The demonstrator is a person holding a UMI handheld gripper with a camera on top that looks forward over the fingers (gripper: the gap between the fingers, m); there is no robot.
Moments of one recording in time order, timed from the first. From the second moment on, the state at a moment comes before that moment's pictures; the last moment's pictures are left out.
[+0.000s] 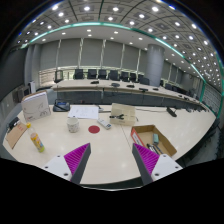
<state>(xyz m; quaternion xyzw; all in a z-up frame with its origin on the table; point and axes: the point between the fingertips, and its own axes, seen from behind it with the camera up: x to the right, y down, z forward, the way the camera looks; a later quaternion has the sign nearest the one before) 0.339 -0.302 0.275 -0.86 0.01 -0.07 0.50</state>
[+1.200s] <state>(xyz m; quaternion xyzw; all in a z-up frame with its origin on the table) -0.095 -0.160 0.066 -0.83 -0.05 0.05 0.56</state>
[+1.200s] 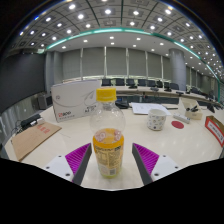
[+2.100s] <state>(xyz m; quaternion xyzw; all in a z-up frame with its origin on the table) -0.138 -0.023 0.232 -0.72 0.15 0.40 0.55</state>
